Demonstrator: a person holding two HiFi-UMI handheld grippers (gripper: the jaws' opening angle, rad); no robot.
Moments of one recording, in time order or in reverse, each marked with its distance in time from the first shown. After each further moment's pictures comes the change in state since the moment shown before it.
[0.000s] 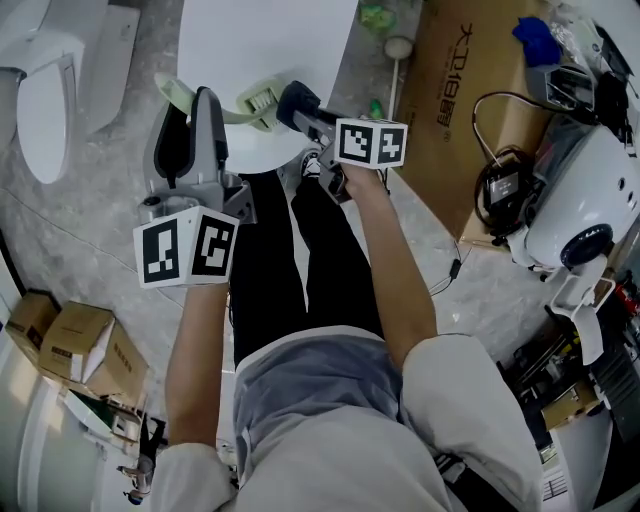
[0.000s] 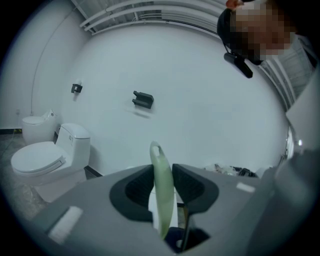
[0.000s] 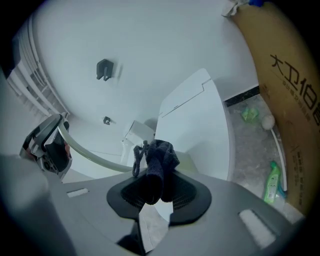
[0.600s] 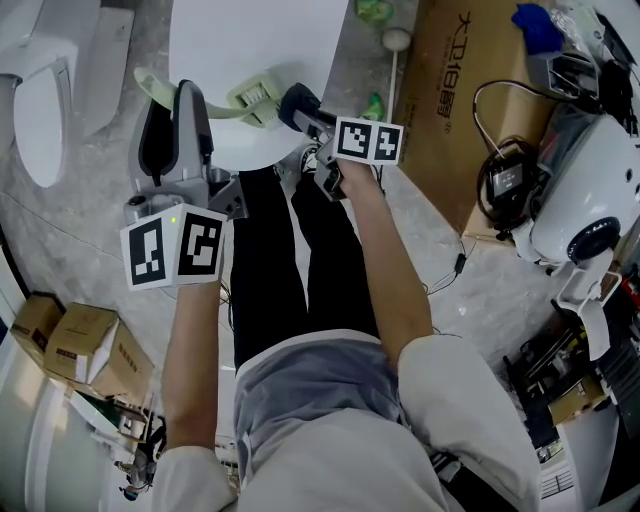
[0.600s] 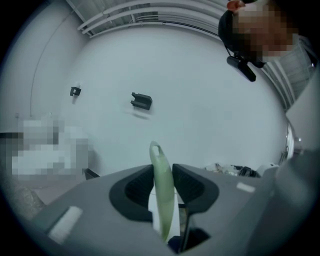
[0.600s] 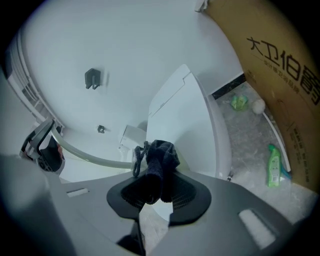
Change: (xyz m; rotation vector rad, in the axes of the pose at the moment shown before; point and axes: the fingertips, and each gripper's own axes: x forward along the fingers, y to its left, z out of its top) left arm 0.004 -0.004 -0.002 0.029 -0.013 0.004; right arm 0.004 -0.037 -0.024 0.141 -0.039 -0.003
